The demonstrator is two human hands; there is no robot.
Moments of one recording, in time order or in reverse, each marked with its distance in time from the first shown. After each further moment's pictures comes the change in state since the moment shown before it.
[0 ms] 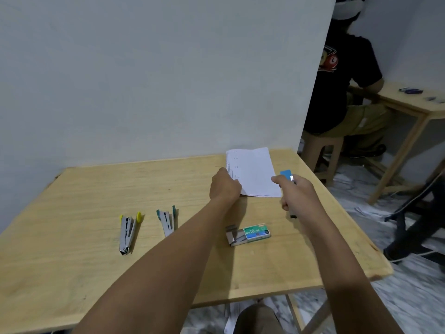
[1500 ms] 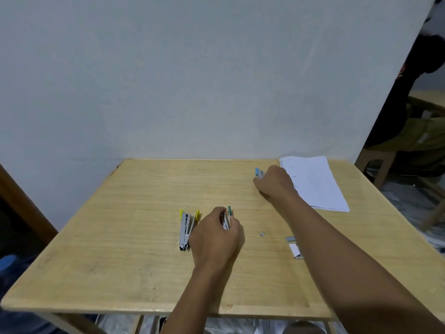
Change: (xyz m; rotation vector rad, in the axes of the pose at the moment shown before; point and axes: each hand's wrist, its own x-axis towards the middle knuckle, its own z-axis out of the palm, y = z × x) left_hand -0.096 -0.107 -0.108 0.178 0.403 0.002; right_hand 0.085 -0.011 0.178 -0.779 -0.107 -0.230
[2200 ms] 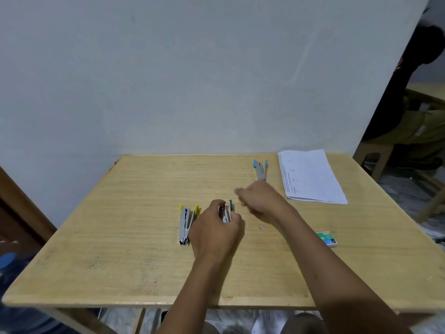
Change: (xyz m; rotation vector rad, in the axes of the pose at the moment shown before) left_hand -0.002 0.005 -0.006 -0.053 -0.030 -0.030; right_hand -0.063 -0.012 0.013 0.281 -0.277 0.005
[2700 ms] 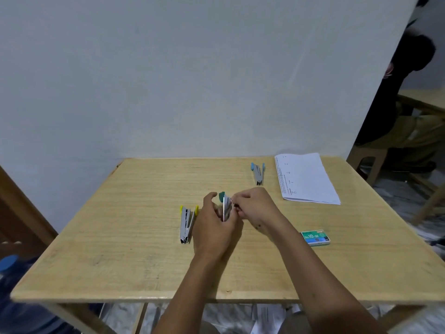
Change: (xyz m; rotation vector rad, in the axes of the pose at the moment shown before) left_hand 0.002 -0.009 0.000 -0.225 -0.036 0.100; right_hand -0.029 0.000 0.015 0.384 0.009 -0.001
